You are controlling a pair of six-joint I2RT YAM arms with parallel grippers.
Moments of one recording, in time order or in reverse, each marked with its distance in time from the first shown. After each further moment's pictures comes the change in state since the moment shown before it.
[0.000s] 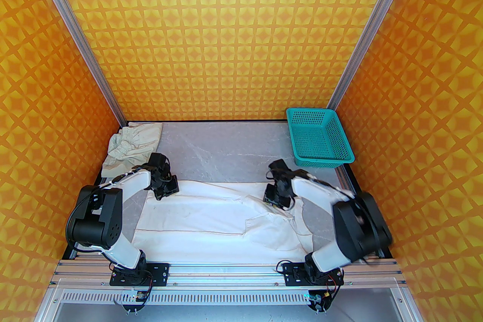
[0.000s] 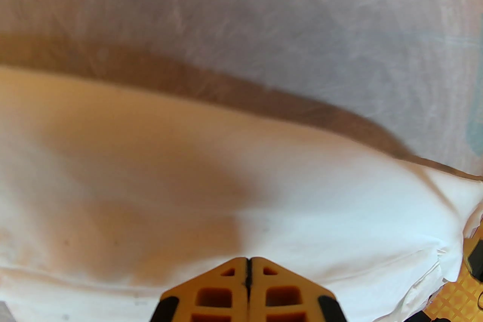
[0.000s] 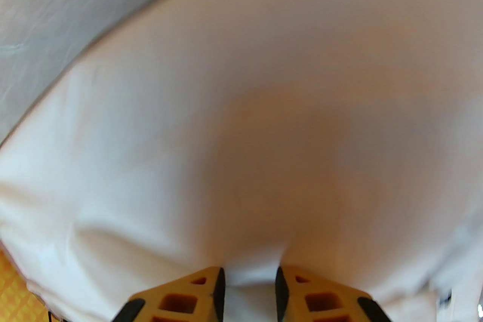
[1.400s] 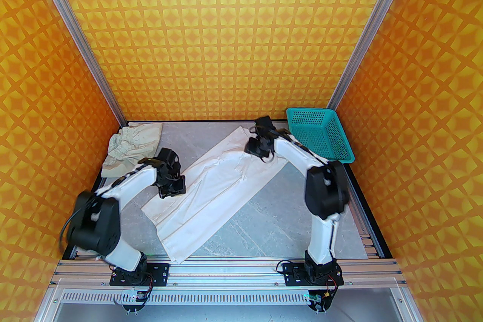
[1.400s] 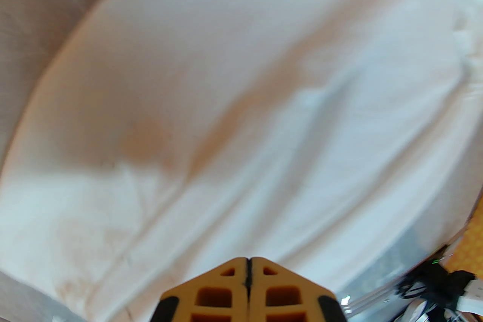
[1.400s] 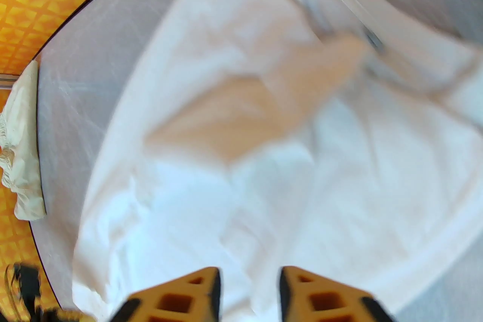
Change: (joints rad) left arm -0.148 0.018 0.177 -0.280 -0.003 0.108; right arm 0.003 0.264 0.576 0.038 -0.014 -0.122
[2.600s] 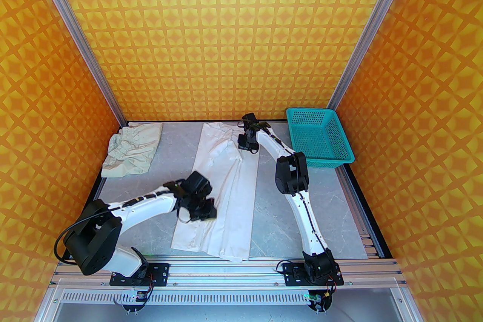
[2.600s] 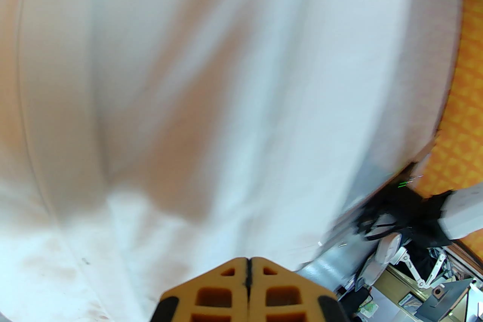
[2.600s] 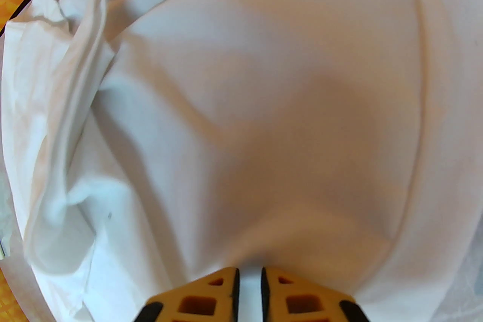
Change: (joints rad) left arm -0.411 -0.163 -0.107 0.253 0.227 -0.392; right arm -0.002 0.670 0.881 -0.284 0.016 -0.128
